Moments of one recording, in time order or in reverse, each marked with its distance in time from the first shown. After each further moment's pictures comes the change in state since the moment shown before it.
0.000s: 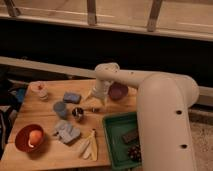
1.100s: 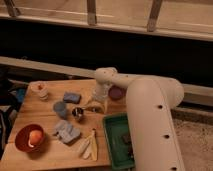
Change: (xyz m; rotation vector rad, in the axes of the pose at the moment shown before) arm -0.010 -0.010 0.038 0.043 0.071 0.028
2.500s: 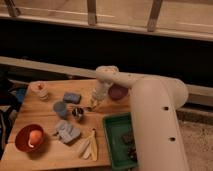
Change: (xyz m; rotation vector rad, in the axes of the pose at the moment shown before) arm 0.002 0.011 -0.026 -0.080 -0.024 -0.024
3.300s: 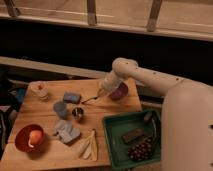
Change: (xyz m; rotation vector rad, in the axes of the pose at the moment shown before) arm -0.026 -0.009 -0.101 -0.264 -0.175 0.062
